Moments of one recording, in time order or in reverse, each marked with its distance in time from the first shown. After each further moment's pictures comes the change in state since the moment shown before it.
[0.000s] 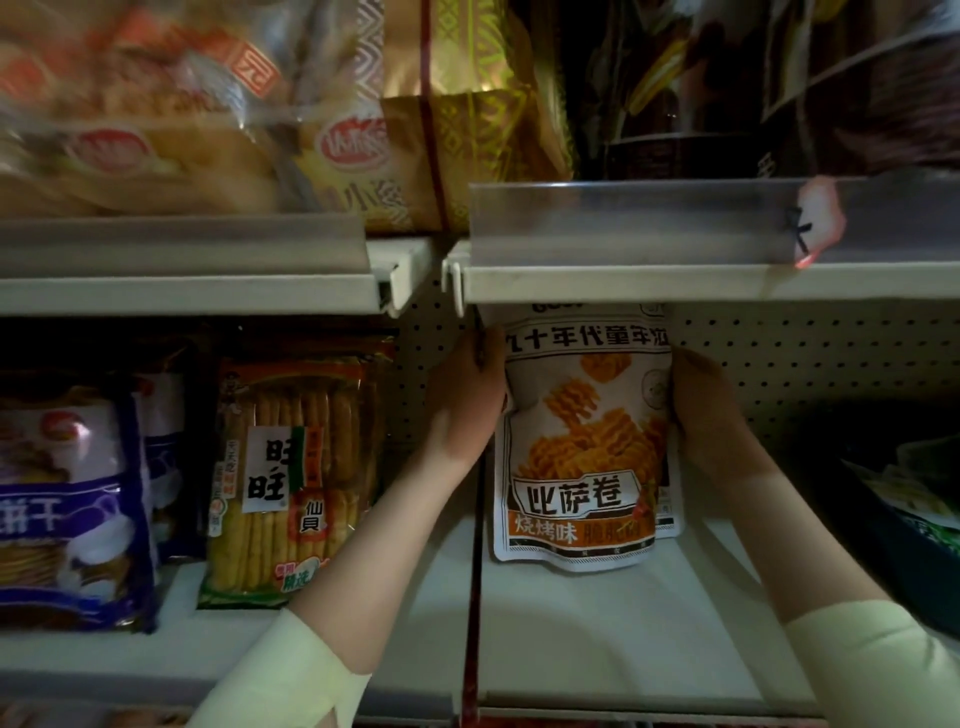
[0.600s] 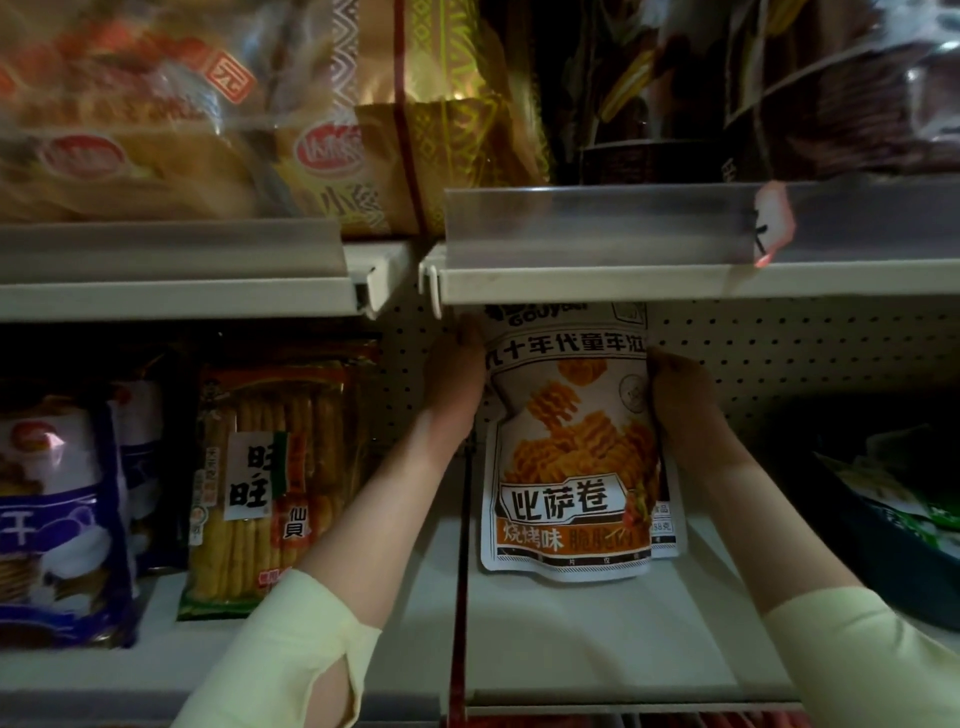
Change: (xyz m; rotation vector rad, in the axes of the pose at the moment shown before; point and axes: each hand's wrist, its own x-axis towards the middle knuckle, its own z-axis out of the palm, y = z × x) left_hand 0.026 0.010 0.014 -0.191 0.035 -0.339; right_hand 0.005 -0.001 -0.005 -0.366 0.108 0.000
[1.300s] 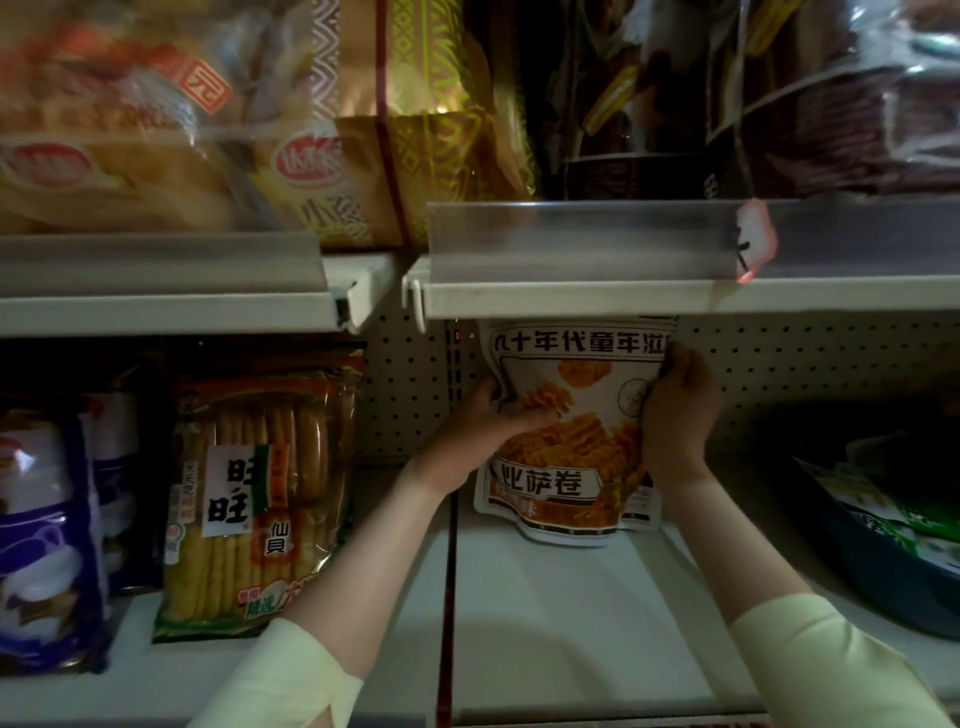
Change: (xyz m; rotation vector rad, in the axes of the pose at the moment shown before) left_hand -0.018 -0.036 0.001 -0.130 -0.673 0.022; right_hand -0.012 0.003 0.011 0.331 0.444 -0.150
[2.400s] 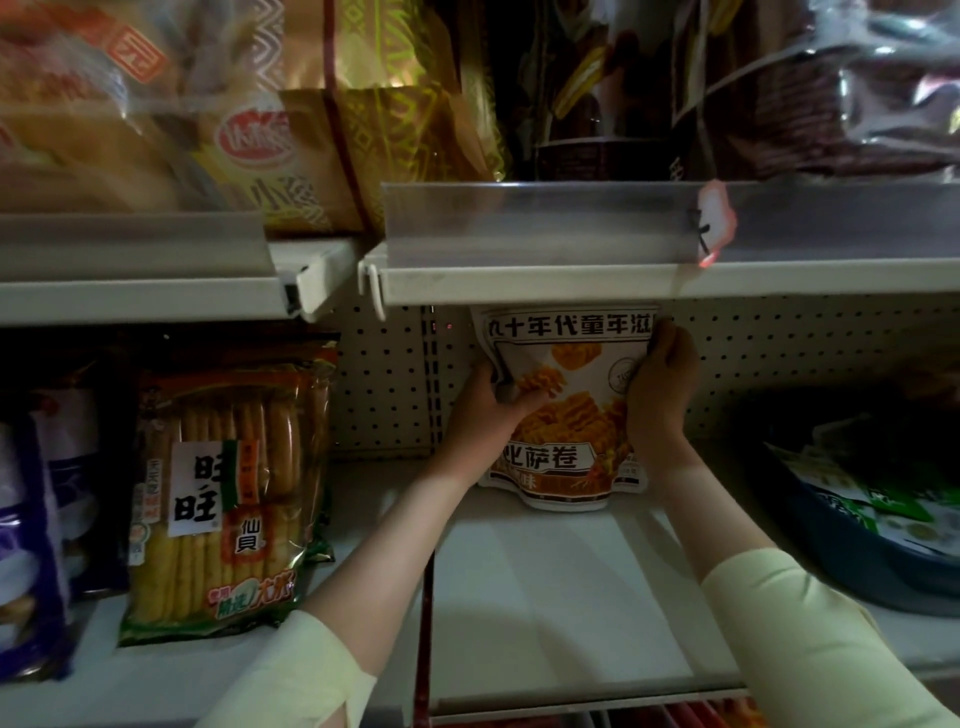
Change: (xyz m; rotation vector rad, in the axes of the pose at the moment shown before) left_hand 0.020 -0.017 0.030 0.038 0.205 0.118; right_hand 0.019 0.006 0.001 0.086 0.013 -0.015
